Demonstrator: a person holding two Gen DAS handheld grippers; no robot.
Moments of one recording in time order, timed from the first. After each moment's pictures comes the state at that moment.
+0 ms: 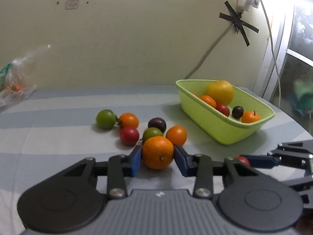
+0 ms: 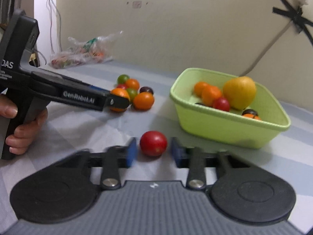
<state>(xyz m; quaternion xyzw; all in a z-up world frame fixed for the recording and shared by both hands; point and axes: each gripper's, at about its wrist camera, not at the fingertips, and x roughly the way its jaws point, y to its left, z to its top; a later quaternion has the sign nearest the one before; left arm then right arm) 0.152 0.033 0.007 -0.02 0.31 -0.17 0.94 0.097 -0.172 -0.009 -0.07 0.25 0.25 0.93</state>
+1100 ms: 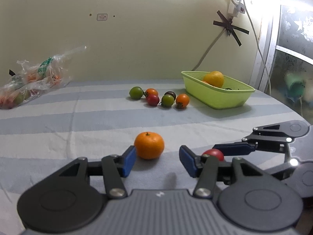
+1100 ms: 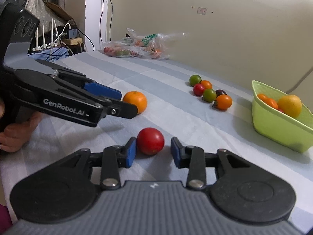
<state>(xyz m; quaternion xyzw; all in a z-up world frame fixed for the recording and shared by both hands) 0.034 0.084 0.013 0.00 0.29 -0.15 0.95 0.021 -0.107 -0.012 -0.13 0.23 0.34 0.90</state>
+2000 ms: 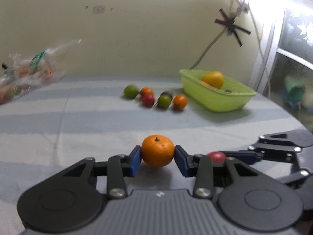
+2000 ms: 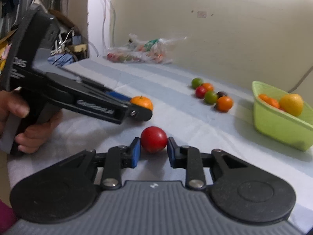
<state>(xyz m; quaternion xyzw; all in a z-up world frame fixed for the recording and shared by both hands) 0.057 0.075 0.016 -0.02 0.30 -0.17 0.94 0.020 -0.118 -0.007 -0.10 0.22 0.35 0.91</state>
